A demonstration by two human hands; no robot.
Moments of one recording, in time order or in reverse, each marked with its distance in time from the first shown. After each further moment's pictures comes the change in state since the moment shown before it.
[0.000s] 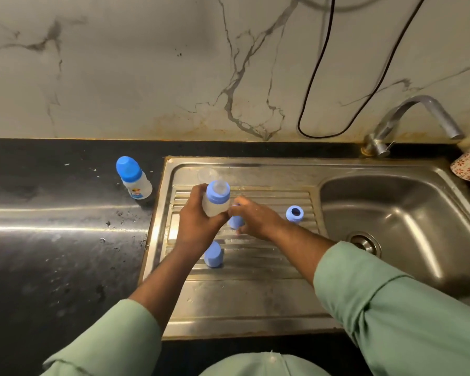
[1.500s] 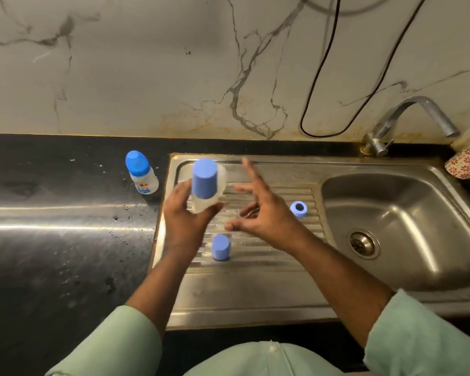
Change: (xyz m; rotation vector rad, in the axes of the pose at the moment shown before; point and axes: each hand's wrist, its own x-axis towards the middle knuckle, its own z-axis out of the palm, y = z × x) left_hand -0.017 -0.009 -0.031 -0.080 0.216 0.069; right_hand -0.072 -0.074 -0.044 0.611 0.289 0.025
